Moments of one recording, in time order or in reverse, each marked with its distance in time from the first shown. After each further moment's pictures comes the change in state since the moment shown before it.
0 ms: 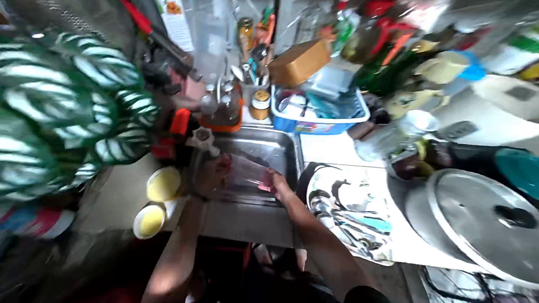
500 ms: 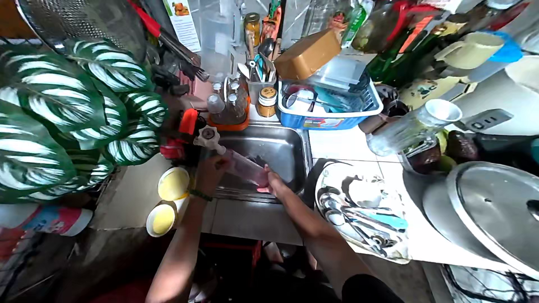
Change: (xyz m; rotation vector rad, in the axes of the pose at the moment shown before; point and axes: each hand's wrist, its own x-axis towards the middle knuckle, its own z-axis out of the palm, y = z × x) left_hand -0.009 -0.002 -0.010 0.243 0.191 0.066; right_hand 0.009 0.015 0.027 -0.127 -0.083 0.103
